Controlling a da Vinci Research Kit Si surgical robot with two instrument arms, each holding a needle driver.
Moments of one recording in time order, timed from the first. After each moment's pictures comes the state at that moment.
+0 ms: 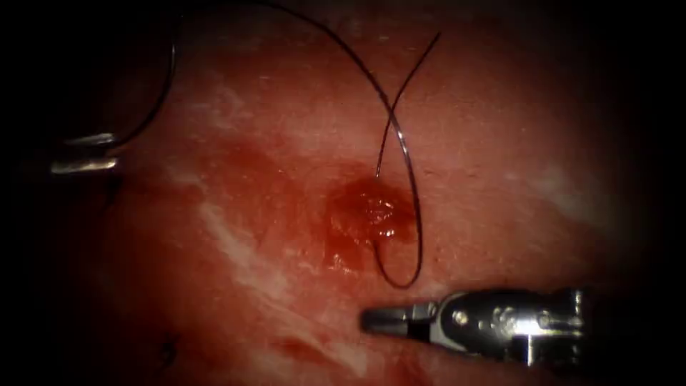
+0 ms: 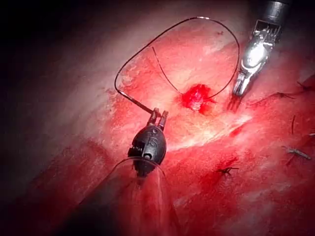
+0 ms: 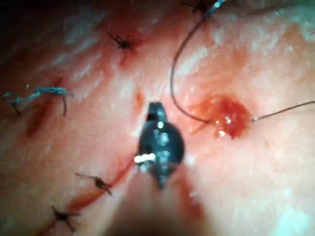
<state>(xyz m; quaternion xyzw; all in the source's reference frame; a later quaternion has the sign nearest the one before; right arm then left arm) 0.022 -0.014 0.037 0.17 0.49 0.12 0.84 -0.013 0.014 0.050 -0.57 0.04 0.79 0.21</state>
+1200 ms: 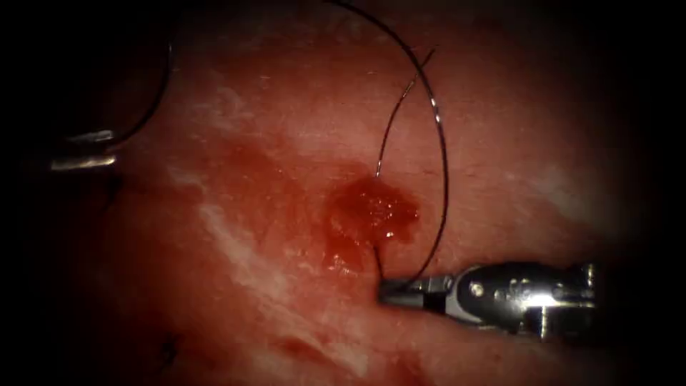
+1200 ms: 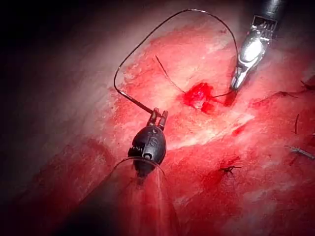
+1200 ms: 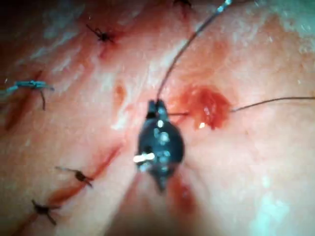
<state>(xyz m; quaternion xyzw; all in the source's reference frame) 0.021 -0.012 0.038 0.18 0.49 0.12 0.85 -0.012 0.014 0.050 -0.57 0.05 0.79 0.22</state>
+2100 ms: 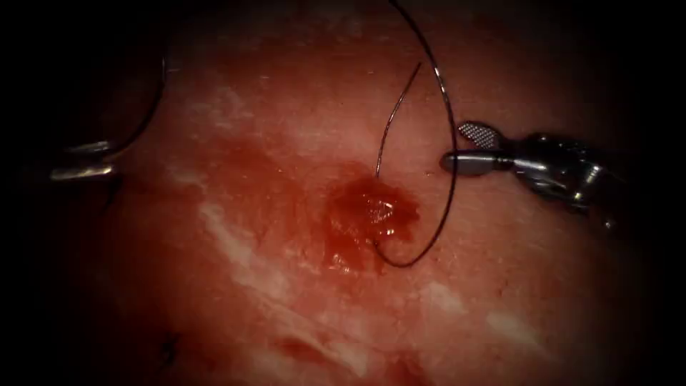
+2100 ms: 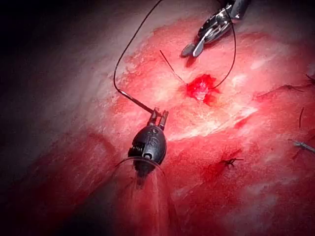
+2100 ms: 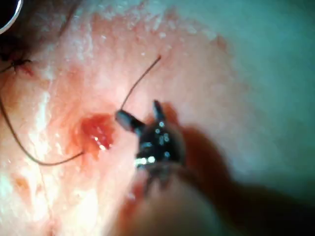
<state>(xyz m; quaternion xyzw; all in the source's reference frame) 0.014 0.002 0.048 0.28 0.44 0.48 0.71 -0.011 0.013 0.053 -0.57 0.04 0.79 0.23</state>
